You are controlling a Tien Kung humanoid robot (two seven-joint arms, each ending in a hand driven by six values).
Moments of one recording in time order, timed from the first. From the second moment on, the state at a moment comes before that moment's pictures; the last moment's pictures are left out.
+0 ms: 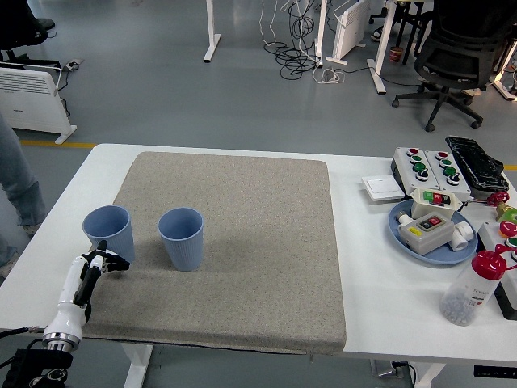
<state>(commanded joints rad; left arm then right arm) -0.21 0.23 -1.13 -0.98 0.94 0.23 -0.52 0.15 -0.17 0.03 0.24 0.18 -0.20 -0.08</state>
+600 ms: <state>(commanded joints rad) -0.33 0.17 -1.16 -0.83 1.01 0.23 -0.51 0.15 -0.17 0.03 0.24 0.18 -0.20 -0.08</state>
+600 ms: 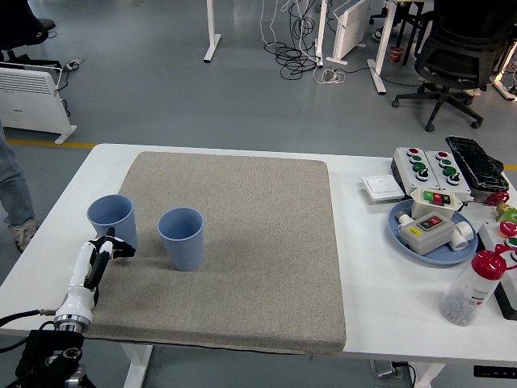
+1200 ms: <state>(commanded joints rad) -0.46 0.16 -1.11 -0.66 1.02 0.22 -0.51 0.16 -0.18 0.04 0.25 0.16 -0.20 -0.09</state>
